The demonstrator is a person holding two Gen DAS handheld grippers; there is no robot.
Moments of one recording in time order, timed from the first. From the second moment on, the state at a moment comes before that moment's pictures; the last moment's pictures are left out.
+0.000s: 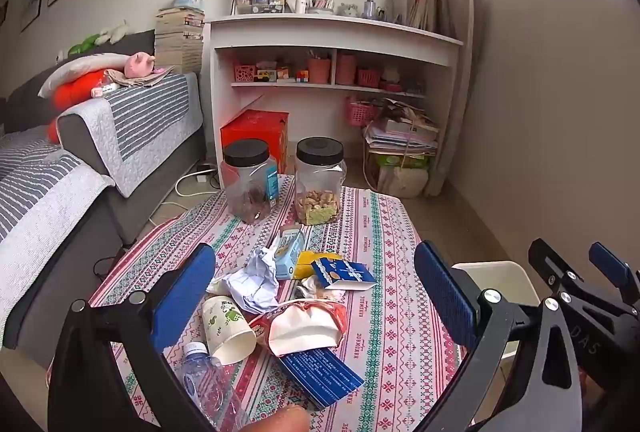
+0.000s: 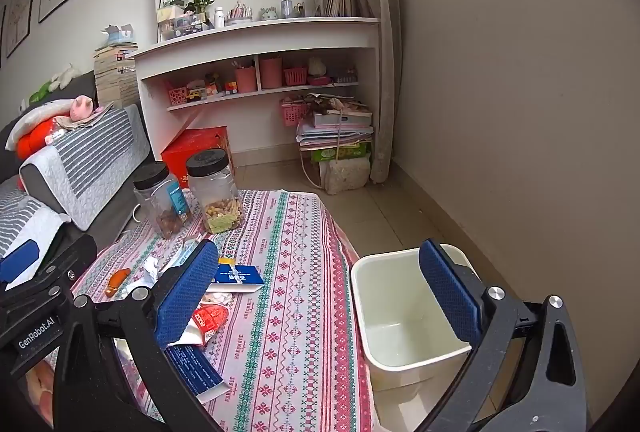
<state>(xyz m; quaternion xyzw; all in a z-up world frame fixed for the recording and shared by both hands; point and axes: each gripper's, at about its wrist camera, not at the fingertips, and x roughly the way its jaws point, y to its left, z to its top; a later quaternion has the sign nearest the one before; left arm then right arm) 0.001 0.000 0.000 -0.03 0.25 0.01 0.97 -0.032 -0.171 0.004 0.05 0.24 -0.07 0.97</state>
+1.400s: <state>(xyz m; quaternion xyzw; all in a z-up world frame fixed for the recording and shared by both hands) 0.001 0.010 -0.016 -0.03 0.26 0.01 0.97 -0.030 -0.177 0.005 0.05 0.24 -0.07 0.97</state>
